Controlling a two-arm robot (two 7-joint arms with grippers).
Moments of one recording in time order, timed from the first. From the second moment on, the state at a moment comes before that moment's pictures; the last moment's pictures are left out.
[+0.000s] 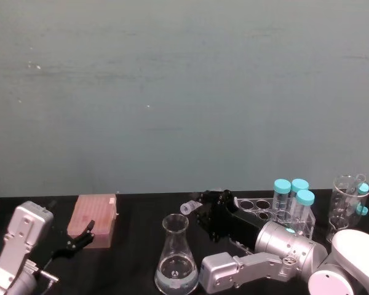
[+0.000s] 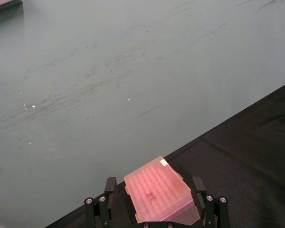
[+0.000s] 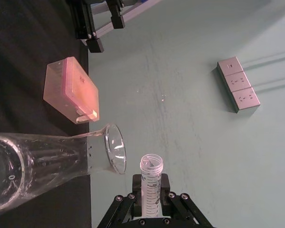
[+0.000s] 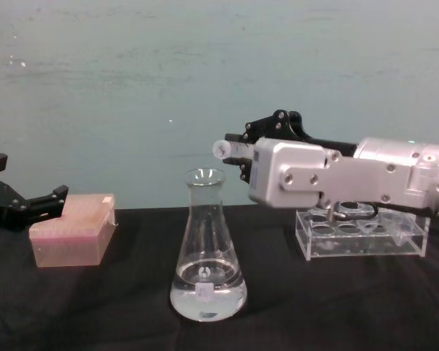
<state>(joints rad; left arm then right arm) -0.20 0.60 0.45 -1.41 -0.25 -0.12 0.03 0.58 0.34 -0.70 -1.15 -0.75 -0.43 0.01</state>
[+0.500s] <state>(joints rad) -0.20 0.60 0.45 -1.41 -0.25 -0.12 0.03 0.60 0.35 -0.73 -1.13 -0.80 -0.44 -0.03</state>
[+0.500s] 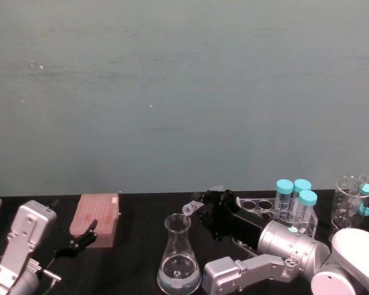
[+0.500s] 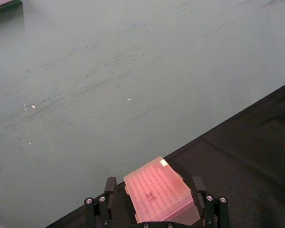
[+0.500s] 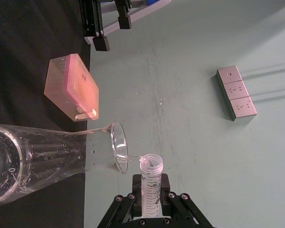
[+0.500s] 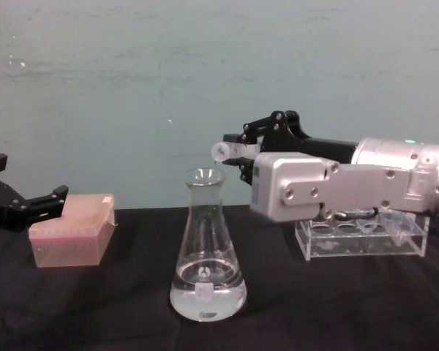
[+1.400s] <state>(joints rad) -0.20 0.60 0.45 -1.41 -0.25 -0.12 0.03 0.65 0.36 -0.79 -1.10 -0.89 -0.45 -0.12</state>
